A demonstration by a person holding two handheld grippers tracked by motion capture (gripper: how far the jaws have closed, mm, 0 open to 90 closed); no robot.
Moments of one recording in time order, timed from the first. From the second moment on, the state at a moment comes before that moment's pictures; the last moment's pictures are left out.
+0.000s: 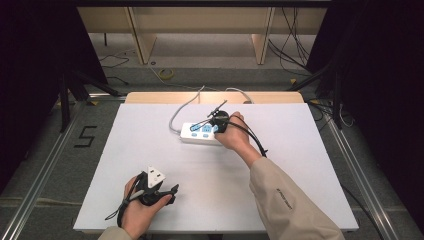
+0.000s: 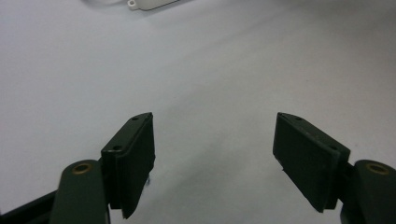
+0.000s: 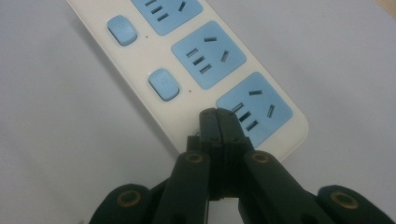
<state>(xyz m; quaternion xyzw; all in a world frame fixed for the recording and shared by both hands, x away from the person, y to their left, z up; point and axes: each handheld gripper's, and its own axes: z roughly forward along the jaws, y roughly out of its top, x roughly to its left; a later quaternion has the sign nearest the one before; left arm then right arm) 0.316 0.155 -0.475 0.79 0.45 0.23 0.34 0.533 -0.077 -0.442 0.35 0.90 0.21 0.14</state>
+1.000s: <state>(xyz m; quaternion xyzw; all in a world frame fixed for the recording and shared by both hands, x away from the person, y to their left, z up) 0.316 0.155 -0.475 0.79 0.45 0.23 0.34 0.520 -0.106 -0.432 0.37 0.88 0.26 0.13</state>
